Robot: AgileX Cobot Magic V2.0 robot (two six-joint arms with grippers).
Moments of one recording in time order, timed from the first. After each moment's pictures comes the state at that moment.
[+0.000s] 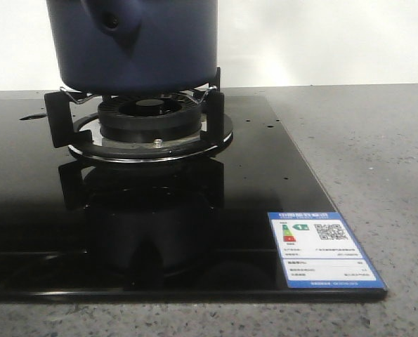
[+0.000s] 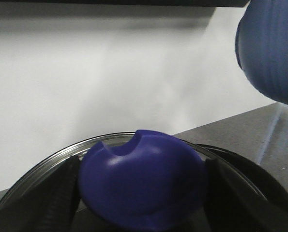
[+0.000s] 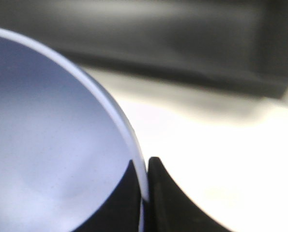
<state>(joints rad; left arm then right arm) 0.02 1.13 -1.01 -1.47 0.64 1.44 0.27 1.41 -1.41 0.35 0.14 -0.43</state>
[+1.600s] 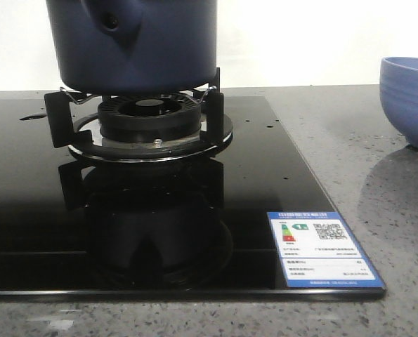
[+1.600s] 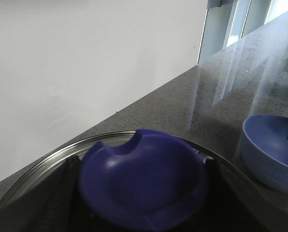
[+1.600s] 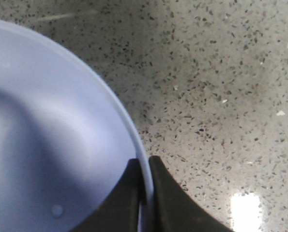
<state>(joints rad) -0.29 1.49 -1.21 -1.55 0.64 1.63 -0.29 1.48 -1.17 0.27 1.03 -0.28</state>
